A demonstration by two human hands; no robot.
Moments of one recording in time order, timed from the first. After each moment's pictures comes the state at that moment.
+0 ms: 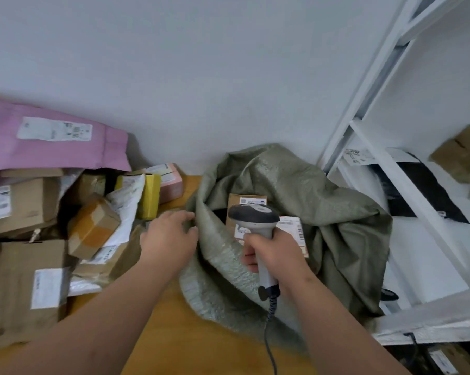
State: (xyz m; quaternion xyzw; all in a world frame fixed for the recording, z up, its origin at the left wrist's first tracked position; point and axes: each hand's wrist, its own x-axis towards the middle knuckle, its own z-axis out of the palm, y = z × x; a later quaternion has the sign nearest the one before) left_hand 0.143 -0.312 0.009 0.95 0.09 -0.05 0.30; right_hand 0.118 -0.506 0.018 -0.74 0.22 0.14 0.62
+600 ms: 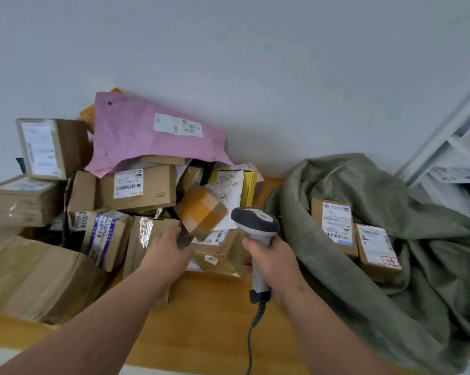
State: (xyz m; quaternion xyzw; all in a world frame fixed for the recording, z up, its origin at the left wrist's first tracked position) left_hand 0.078 -0.099 -0.016 0.89 0.21 -0.11 0.38; right_hand 0.087 -0.298 -0.009 -0.77 0.14 0.15 0.61
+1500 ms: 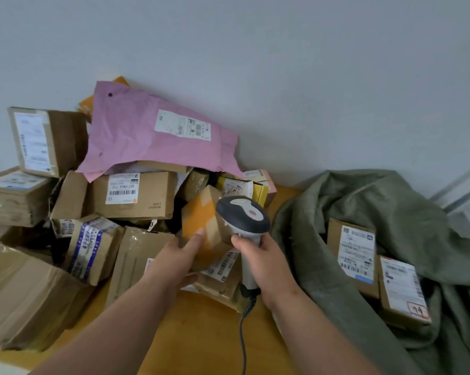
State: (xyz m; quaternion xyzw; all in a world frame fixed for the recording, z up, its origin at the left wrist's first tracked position) left_hand 0.134 -0.119 -0.042 0.66 0.37 -0.12 0.65; right_hand 0.160 -0.288 -0.014 -0.70 0.04 0.21 0.68
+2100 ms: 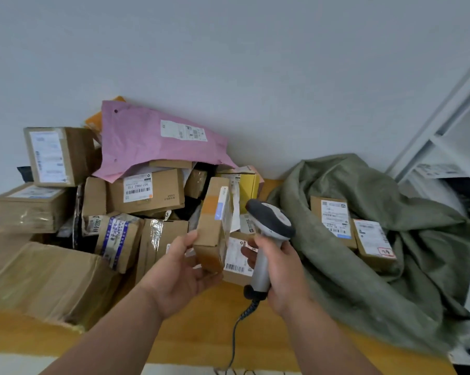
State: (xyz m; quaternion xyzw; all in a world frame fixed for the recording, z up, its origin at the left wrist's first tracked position) left_hand 0.036 -0.086 0.000 0.44 0.19 -0.22 0.85; right_hand 0.050 -0.272 0.000 -0.60 0.20 0.10 0.77
